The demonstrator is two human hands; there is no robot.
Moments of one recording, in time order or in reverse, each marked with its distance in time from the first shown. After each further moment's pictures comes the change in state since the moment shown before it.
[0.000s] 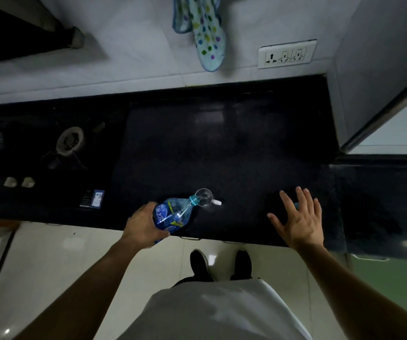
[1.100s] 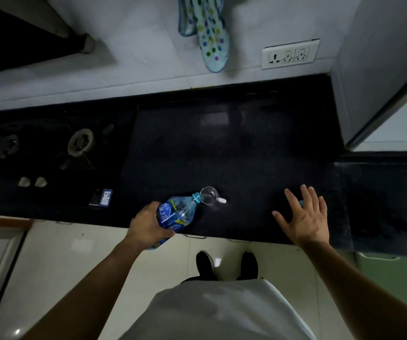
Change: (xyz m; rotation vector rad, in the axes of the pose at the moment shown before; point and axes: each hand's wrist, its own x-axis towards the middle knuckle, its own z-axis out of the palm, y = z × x) left_hand -0.009 -0.008 -0.001 -0.015 0.013 -0.006; right_hand -0.002 0.000 -0.001 0.016 0.053 -0.011
